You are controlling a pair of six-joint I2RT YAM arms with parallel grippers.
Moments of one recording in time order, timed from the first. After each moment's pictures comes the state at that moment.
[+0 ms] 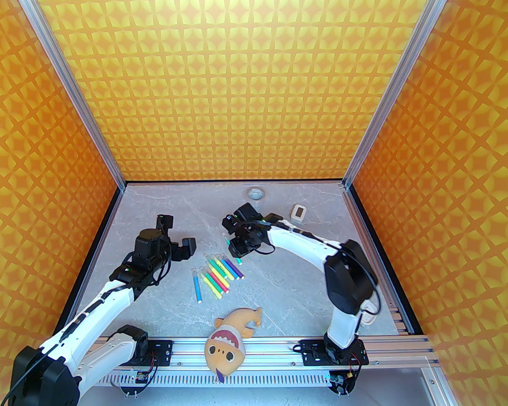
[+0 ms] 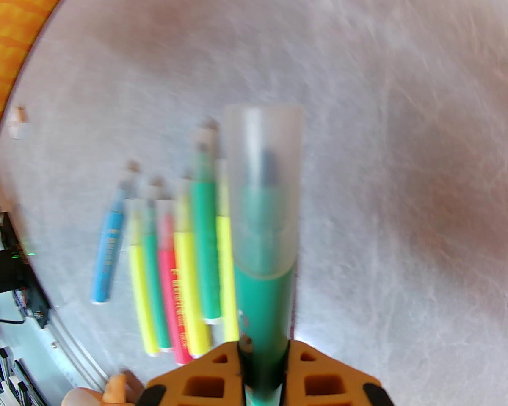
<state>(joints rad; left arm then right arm) -0.33 1.02 0.63 -0.15 0.09 -0.31 0.67 1.78 1.36 -0.65 -0.32 0.09</state>
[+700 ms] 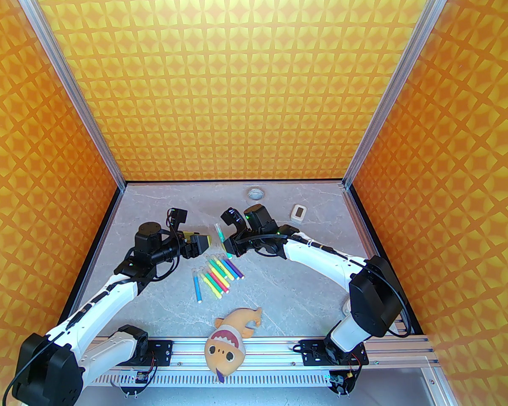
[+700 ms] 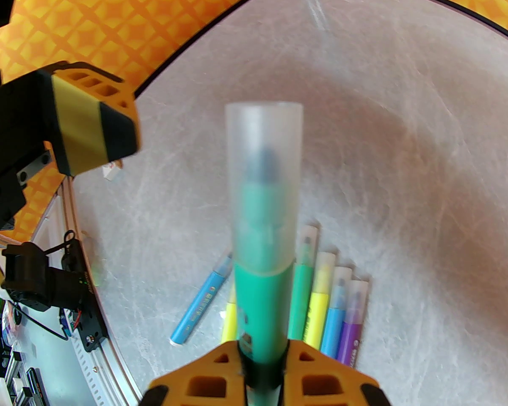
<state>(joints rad) -0.33 1.09 0.67 0.09 0.60 -0.47 0.67 1.62 1.17 -0.28 -0.48 0.13</state>
